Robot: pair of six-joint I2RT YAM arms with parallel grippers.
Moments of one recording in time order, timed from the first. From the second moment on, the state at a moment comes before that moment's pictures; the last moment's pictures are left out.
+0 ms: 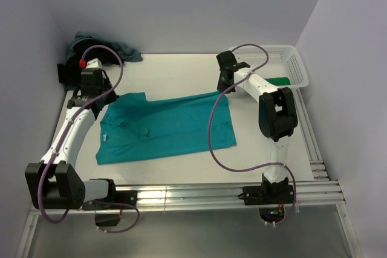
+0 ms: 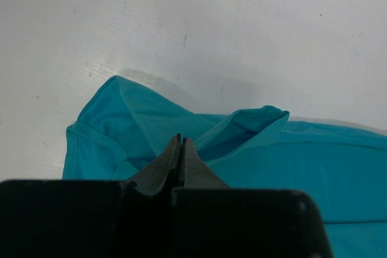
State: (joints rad) left arm -0.04 1.28 1.06 -0.44 -0.11 -0.41; right arm 0.33 2.04 1.63 -0.65 0.20 0.54
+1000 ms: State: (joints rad) left arm -0.04 1.12 0.92 -0.50 -0.12 -0.44; right arm 0.36 1.98 1.53 -0.66 0.22 0.52
